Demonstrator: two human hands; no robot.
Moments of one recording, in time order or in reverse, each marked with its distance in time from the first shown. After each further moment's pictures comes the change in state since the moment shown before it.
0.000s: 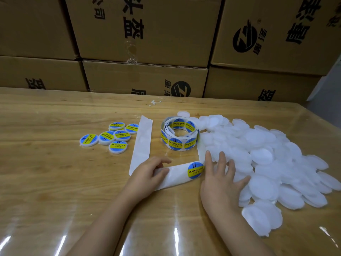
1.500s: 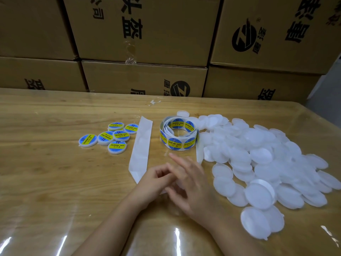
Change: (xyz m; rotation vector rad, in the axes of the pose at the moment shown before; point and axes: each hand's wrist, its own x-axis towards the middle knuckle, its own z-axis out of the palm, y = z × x) left_hand -0.010 0.041 0.007 -0.740 -0.186 -0.231; right_hand -0.015 -0.017 -0.010 0.828 0.452 -0.887
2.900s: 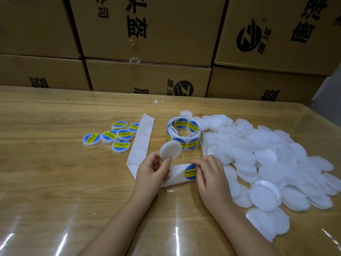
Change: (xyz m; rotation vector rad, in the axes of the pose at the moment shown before) left_hand 0.009 -0.010 -0.001 -0.005 0.486 0.184; right_hand -0.002 0.022 -0.004 -0.158 0.102 0.397
